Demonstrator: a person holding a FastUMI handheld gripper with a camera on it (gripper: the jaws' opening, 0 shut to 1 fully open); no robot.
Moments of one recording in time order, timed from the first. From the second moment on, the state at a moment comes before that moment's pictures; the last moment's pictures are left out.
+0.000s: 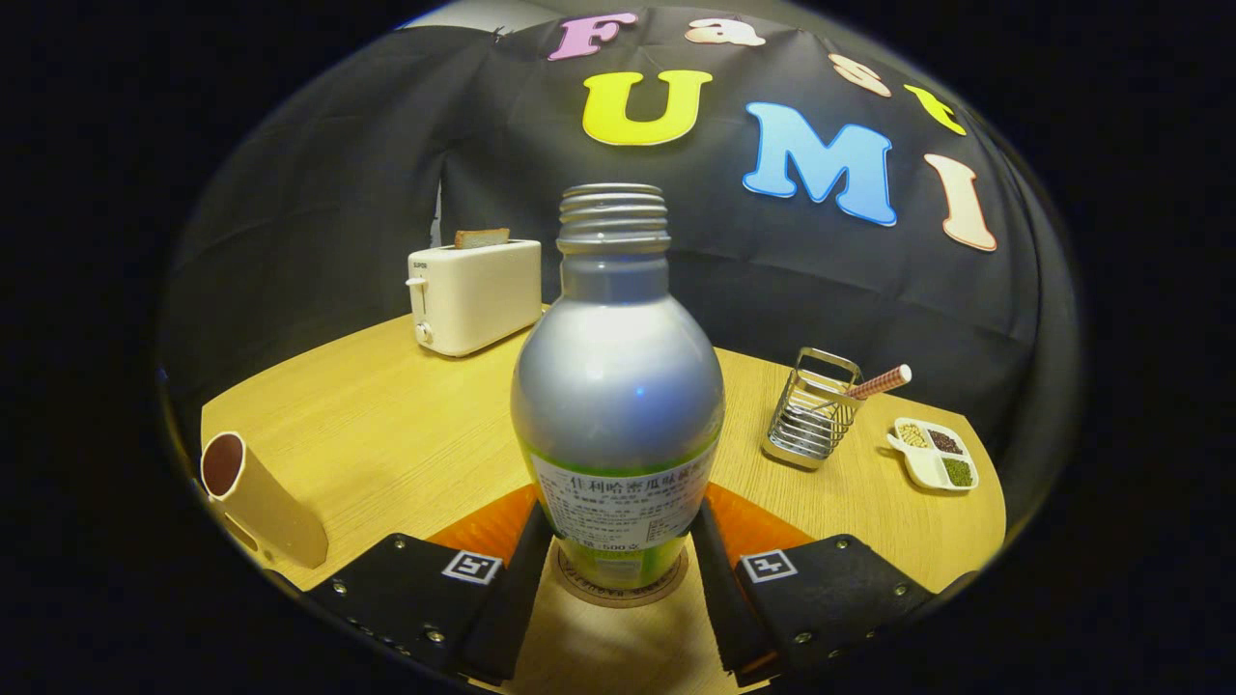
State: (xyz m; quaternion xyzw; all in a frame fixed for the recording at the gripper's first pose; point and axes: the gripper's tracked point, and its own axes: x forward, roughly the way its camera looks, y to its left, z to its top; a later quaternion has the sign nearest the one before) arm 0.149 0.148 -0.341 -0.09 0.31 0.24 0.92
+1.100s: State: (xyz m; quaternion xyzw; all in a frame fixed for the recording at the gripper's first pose) arm 0.129 0.140 -0.298 -0.09 0.28 0.23 0.93
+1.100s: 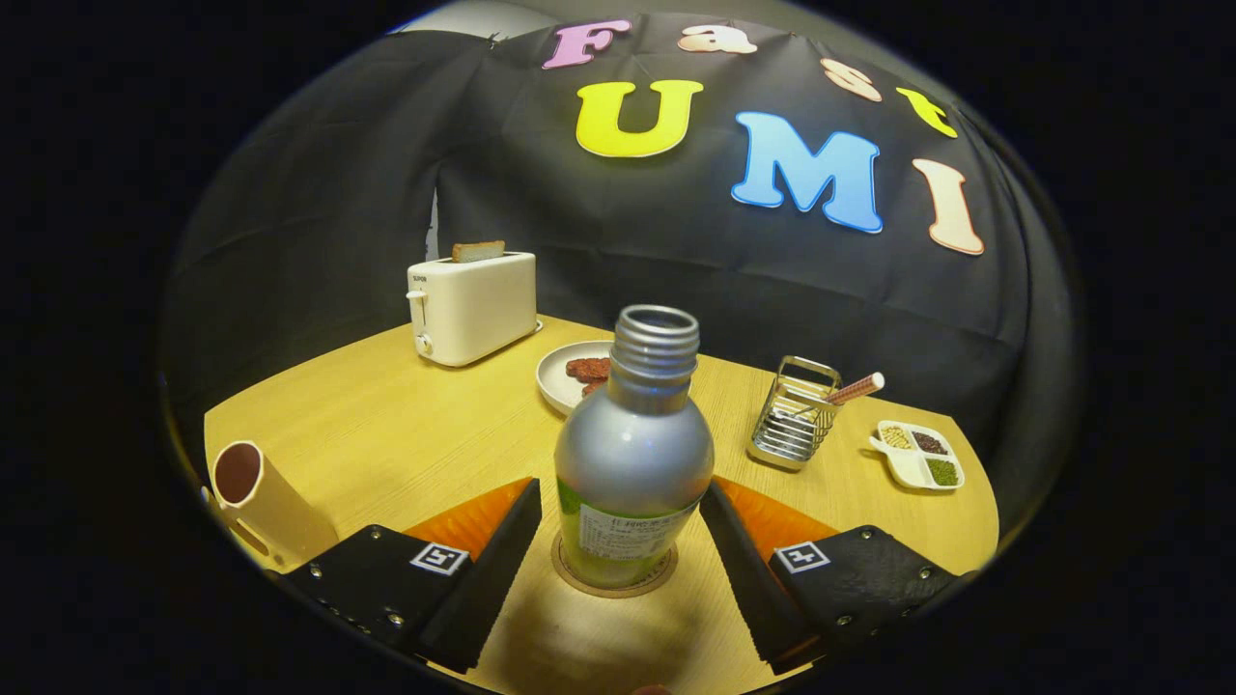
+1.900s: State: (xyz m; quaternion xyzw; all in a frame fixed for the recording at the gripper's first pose) arm 0.037 0.096 -0.122 -0.05 0.18 0.13 0.97
